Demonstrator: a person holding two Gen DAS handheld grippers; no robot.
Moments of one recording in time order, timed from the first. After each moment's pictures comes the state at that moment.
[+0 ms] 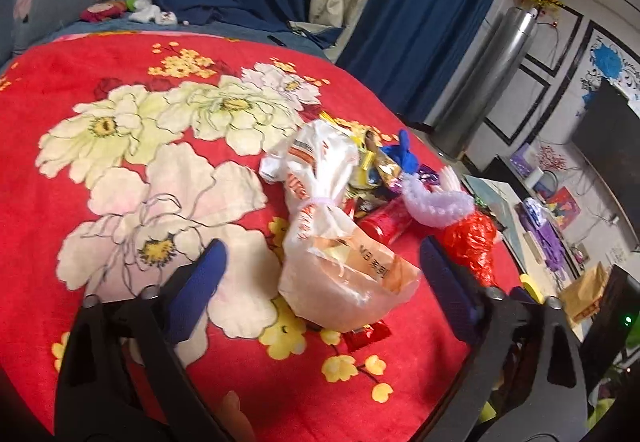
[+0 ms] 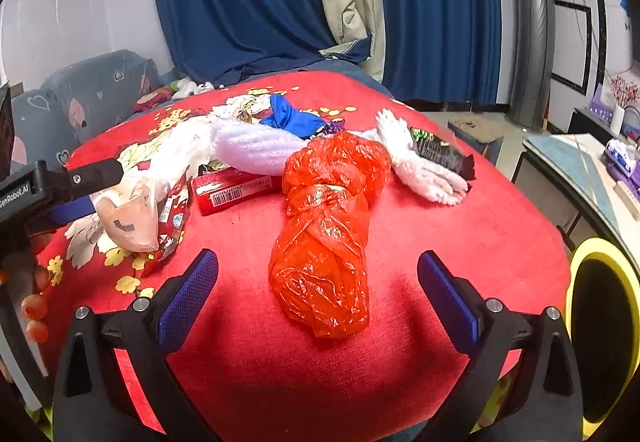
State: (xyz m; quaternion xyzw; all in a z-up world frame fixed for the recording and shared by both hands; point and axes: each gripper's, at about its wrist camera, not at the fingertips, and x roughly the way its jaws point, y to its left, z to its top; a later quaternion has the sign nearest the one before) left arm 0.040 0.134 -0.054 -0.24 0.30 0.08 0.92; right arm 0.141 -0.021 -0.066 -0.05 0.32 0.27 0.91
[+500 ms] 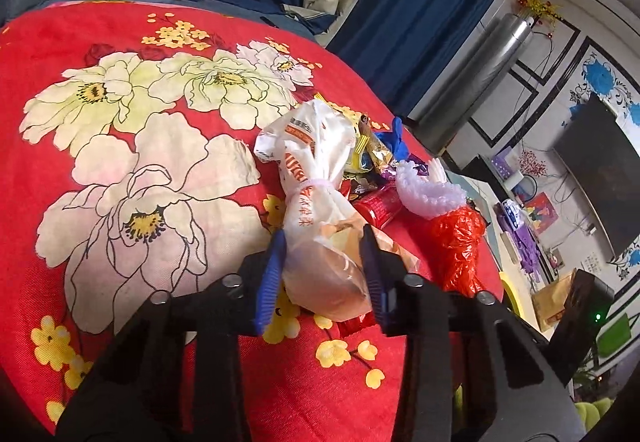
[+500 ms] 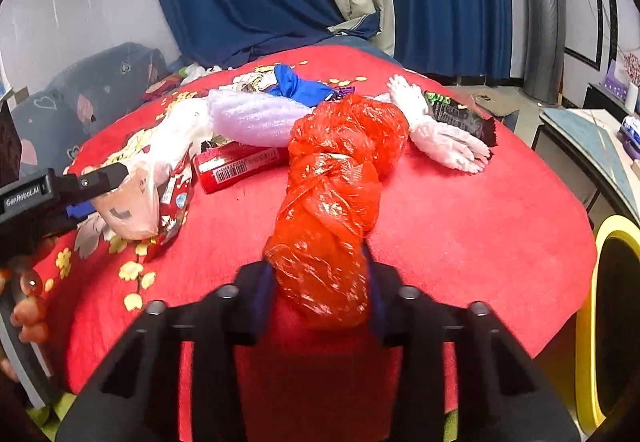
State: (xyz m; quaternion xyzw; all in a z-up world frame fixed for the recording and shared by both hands) left arm 0.035 0.143 -0.063 -0.29 0.31 0.05 0.91; right arm 0.146 -0.023 -0.078 -0.04 0.36 0.29 0.89
